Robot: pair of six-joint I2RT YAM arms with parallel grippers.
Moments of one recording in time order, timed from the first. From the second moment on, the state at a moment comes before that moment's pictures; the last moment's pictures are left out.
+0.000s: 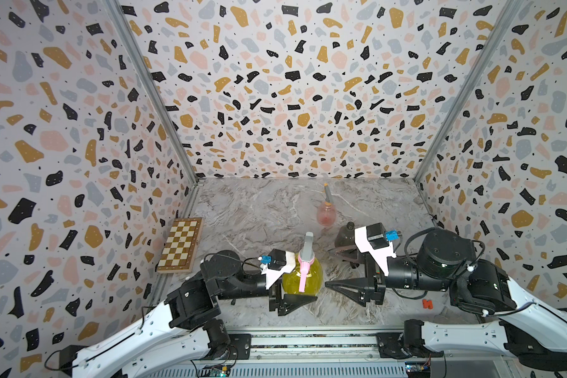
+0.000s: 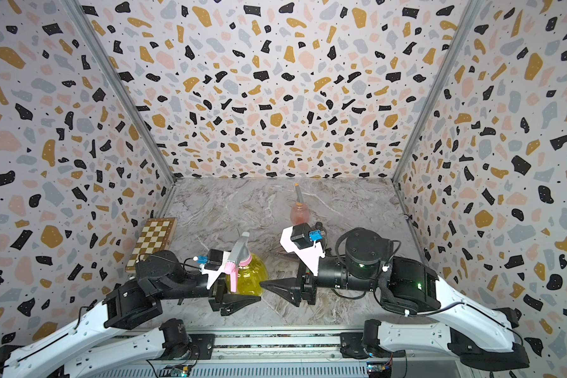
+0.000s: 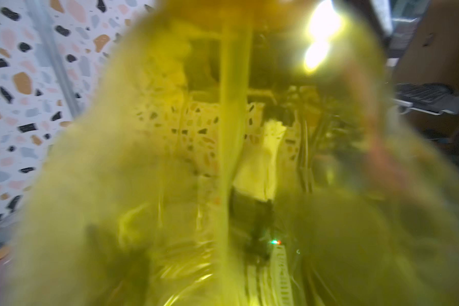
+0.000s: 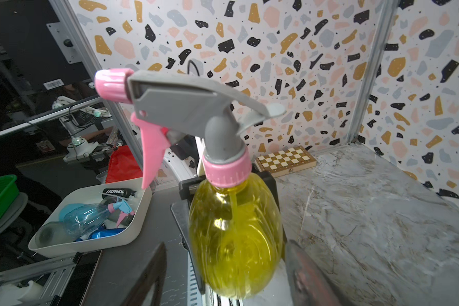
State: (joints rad) left arm -1.02 0.71 0.86 -0.21 0.55 -0.07; right arm 1.30 0.94 1.41 -0.59 -0.21 0.10
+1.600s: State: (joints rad) left arm -1.00 0.75 0.85 -0.20 0.85 -0.11; right arm 1.16 1.05 1.43 -0.45 -0.62 0.10
